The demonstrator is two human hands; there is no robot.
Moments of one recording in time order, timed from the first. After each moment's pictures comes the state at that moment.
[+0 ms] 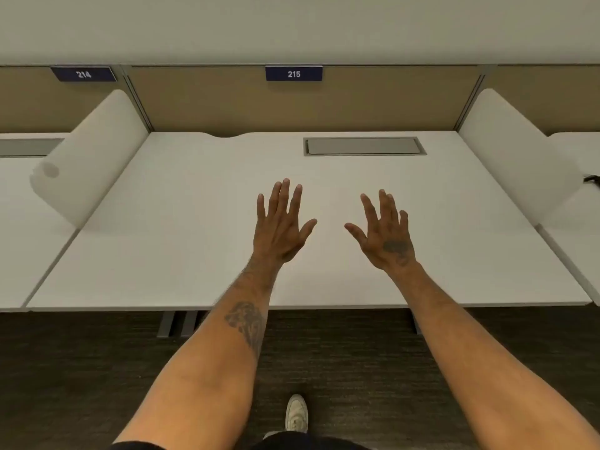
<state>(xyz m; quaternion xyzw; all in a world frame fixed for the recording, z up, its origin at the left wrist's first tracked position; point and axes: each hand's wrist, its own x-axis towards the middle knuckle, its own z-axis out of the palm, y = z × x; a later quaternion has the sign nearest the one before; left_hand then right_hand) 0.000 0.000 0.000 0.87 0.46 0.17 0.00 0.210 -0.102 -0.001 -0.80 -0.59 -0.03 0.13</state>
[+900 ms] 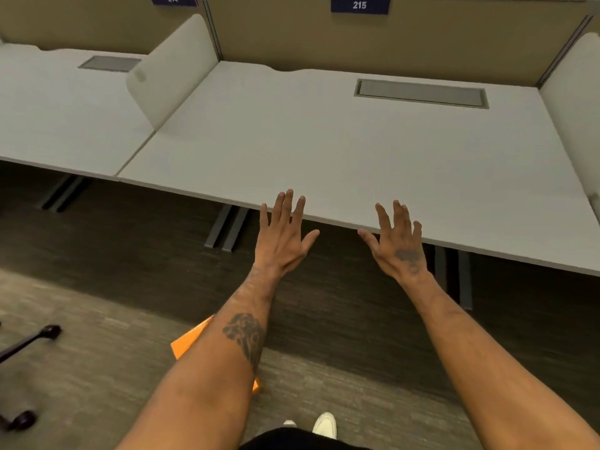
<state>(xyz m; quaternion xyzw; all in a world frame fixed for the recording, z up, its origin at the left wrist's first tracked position) -0.058 -0.230 -0.055 0.82 0.57 0.07 0.01 0.197 -0.270 -0.068 -0.74 -0.67 0.05 0.07</state>
